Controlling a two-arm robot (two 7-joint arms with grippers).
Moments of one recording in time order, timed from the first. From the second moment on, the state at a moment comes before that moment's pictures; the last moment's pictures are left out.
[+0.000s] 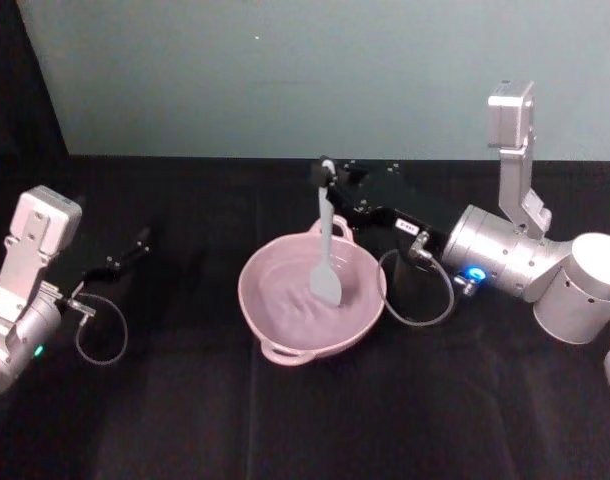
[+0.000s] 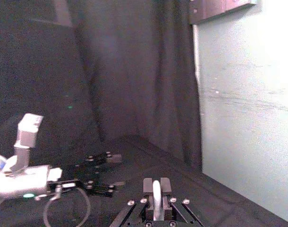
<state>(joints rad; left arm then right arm) -0.20 0.60 0.45 -1.41 -0.25 -0.12 0.03 0.50 0.37 -0.51 -1.27 0.61 -0.06 0.70</state>
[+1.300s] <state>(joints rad) -0.20 0.60 0.45 -1.41 -0.25 -0.12 0.03 0.59 0.30 -0.51 -1.11 0.60 -0.12 0.70</state>
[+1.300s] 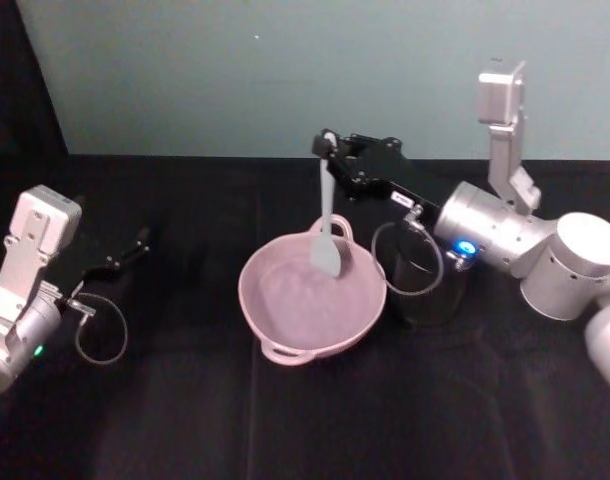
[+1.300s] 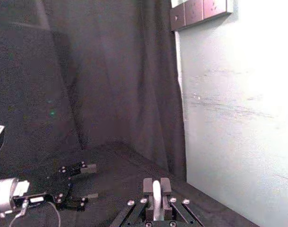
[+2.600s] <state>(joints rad) -0.20 0.60 0.45 -1.41 -0.25 -0.12 0.03 0.55 0.31 -0.59 -1.23 0.59 -0.08 0.71</state>
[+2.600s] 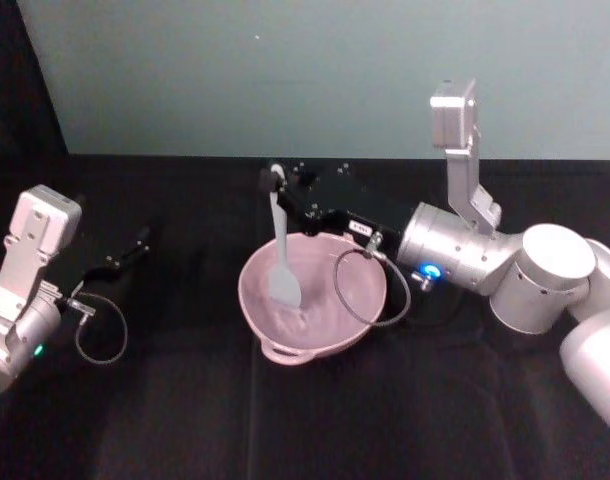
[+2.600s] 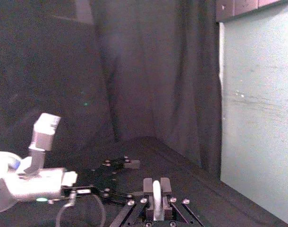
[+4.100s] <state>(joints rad) -0.20 0.60 0.45 -1.41 -0.25 -0.12 0.03 0.48 0.37 -0.56 -1.32 0.58 -0.05 0.69</state>
